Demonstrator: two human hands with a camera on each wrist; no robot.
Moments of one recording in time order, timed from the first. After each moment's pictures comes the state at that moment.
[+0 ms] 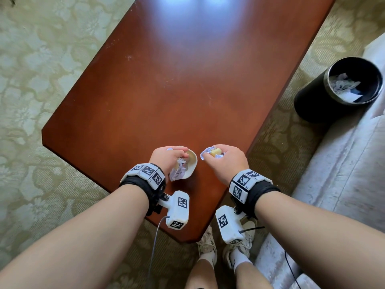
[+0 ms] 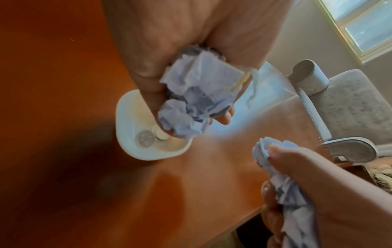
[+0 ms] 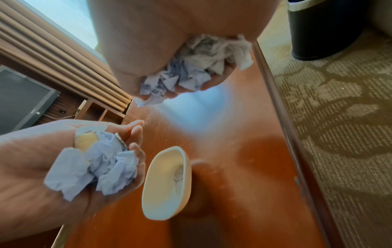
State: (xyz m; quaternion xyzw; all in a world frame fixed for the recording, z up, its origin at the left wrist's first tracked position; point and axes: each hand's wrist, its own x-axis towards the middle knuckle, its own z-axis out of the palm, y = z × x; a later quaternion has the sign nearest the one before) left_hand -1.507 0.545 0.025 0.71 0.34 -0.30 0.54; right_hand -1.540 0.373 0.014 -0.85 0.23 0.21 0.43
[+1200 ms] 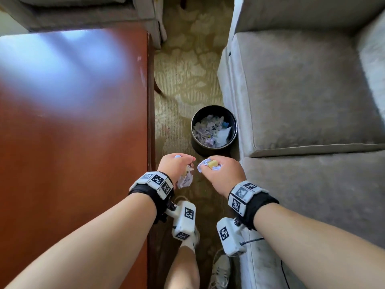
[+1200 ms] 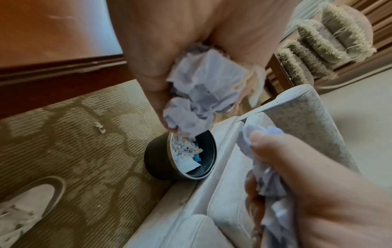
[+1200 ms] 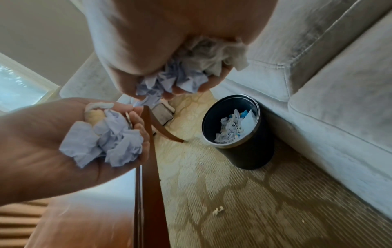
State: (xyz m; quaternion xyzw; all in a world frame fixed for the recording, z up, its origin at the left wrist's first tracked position) left_hand -1.286 0.034 0.038 0.77 0.06 -0.46 0.43; right_hand -1.410 -0.070 0.036 -0.78 0.44 0.07 0.44
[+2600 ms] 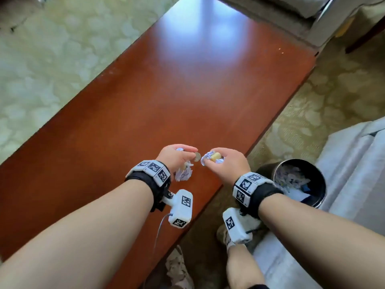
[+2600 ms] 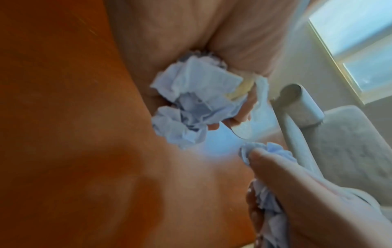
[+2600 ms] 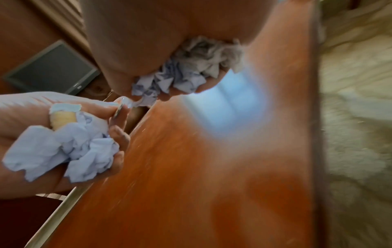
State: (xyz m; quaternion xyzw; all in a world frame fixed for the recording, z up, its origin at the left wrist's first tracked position) left_hand -1.201 0.263 0.074 0.70 0.30 -0.31 0.57; right_hand -1.212 0.087 0.054 -0.89 0.08 0.24 0.38
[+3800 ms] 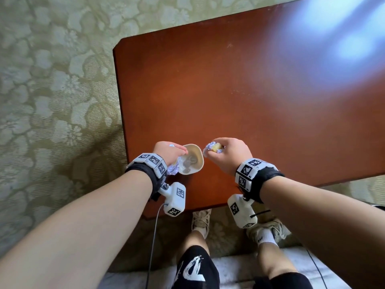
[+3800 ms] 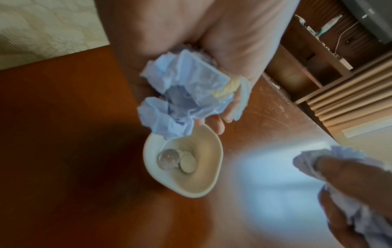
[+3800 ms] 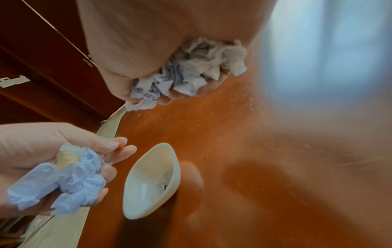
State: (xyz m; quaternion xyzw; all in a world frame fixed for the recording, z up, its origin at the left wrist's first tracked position) left_hand -1.531 0.545 0.021 0.61 0.57 -0.12 0.53; right_hand -1.411 0.391 0.038 -0.87 -0.26 0.35 0.22
